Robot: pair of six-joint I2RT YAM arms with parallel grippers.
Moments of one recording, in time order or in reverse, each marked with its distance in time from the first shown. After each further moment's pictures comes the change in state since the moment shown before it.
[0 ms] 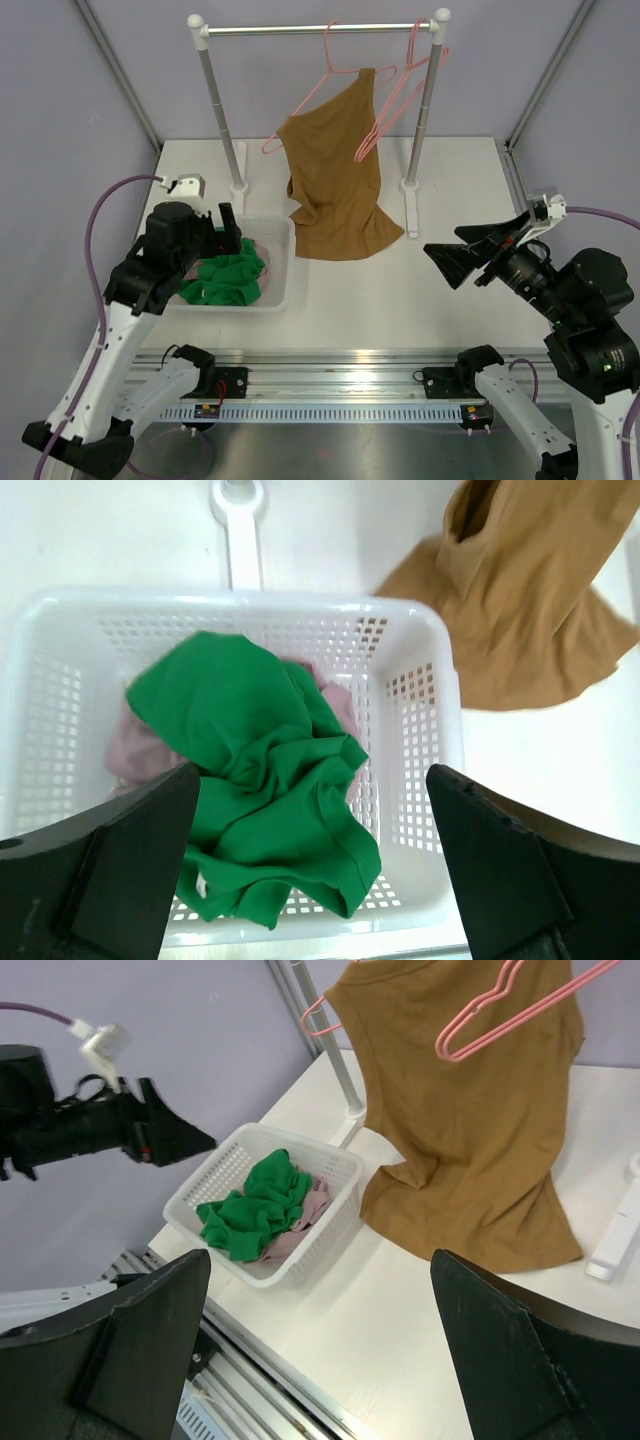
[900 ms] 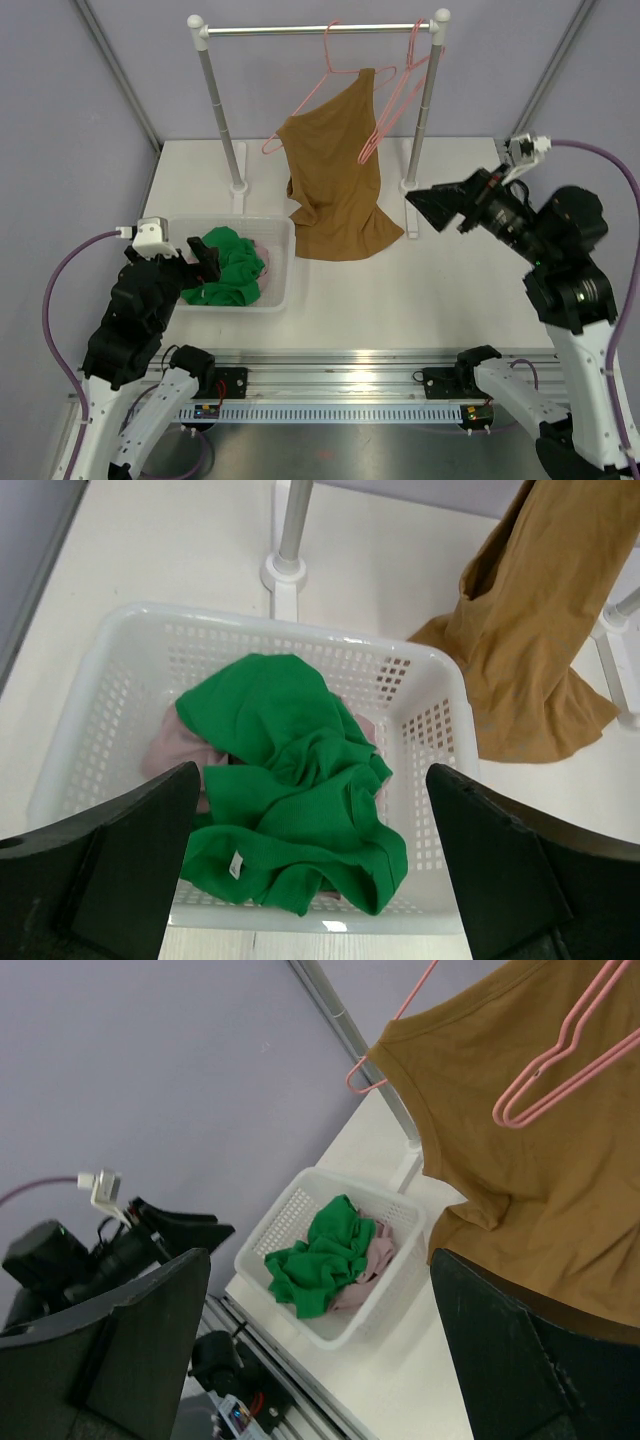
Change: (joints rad) left arm 0.003 -0.422 -0.198 0.062 -0.114 -0.008; right arm 0.000 0.213 0.091 0.179 -0.042 0.193
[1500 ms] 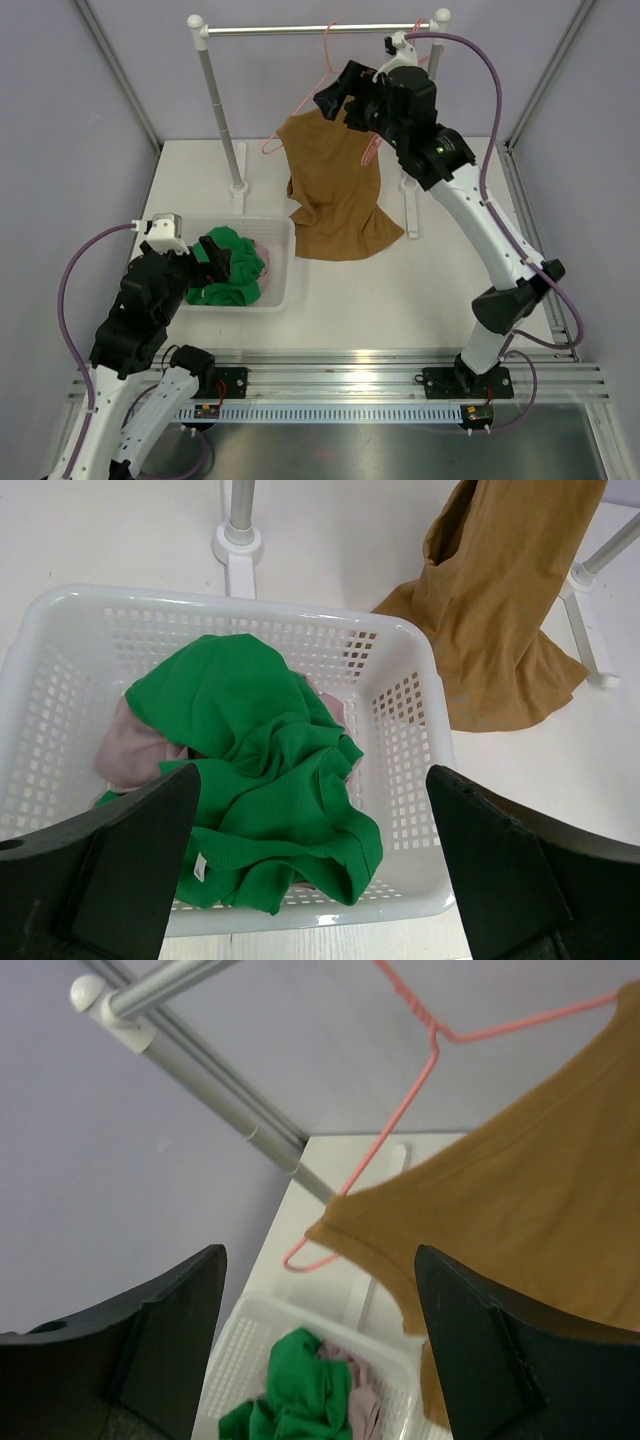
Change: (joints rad) left arm 0.004 0.031 -0.040 0.022 0.113 -0.013; right arm 0.326 0.867 0.656 0.073 0.510 0.043
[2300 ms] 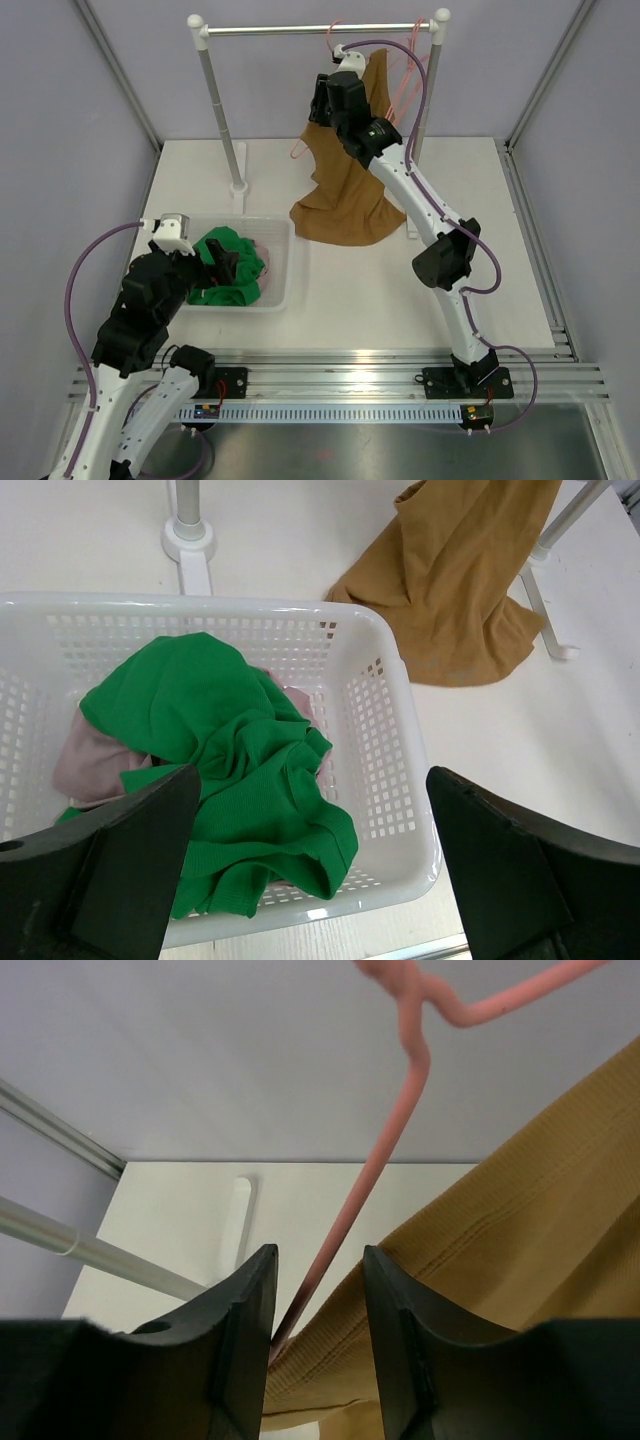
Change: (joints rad) left arm 0.003 -0.001 -0.014 0.023 0.105 0.014; right arm 0.019 0.611 0.559 -0.060 0.296 -0.241
